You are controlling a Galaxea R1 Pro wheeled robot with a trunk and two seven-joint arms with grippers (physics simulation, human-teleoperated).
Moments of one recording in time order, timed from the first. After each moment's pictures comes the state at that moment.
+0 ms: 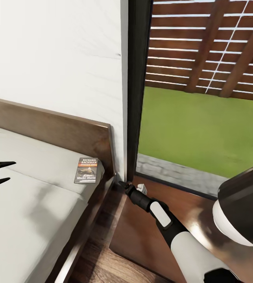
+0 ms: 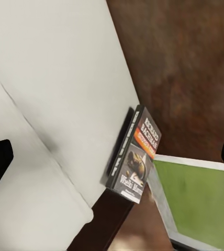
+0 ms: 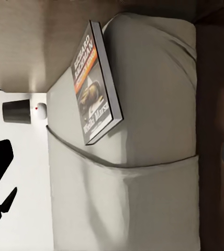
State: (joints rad) left arm -1.19 0.76 0.47 -0.15 0.20 0.92 -0.85; right arm -0.74 0.17 0.15 -0.57 -0.97 0.38 0.40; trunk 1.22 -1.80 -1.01
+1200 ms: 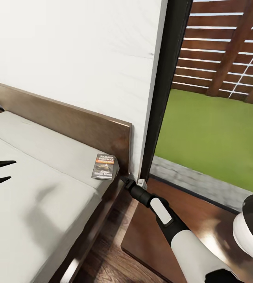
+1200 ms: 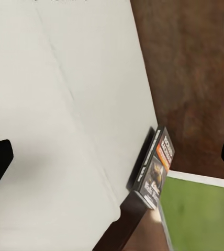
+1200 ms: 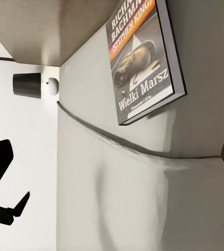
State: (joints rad) left arm -1.19 0.75 0.47 -0.16 0.20 0.91 -0.86; right arm -0.74 0.17 0.15 -0.64 -0.97 0.38 0.40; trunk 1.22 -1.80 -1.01
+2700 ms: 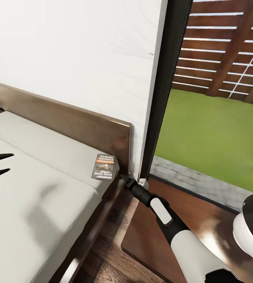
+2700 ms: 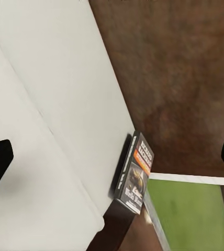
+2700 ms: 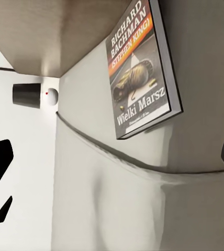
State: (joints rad) left arm -1.18 0.75 0.46 -0.24 0.20 0.92 -0.95; right arm -0.74 0.17 0.15 -0.64 -0.97 0.32 0.40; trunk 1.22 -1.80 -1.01
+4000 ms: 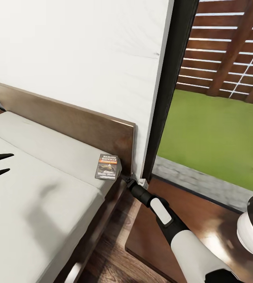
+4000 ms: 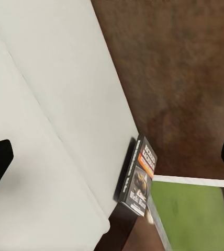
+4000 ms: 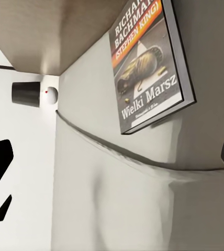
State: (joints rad) left arm -1.18 0.75 0.46 -0.24 0.20 0.92 -0.95; right arm -0.74 0.17 0.15 -0.64 -0.97 0.32 0.40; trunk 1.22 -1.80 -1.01
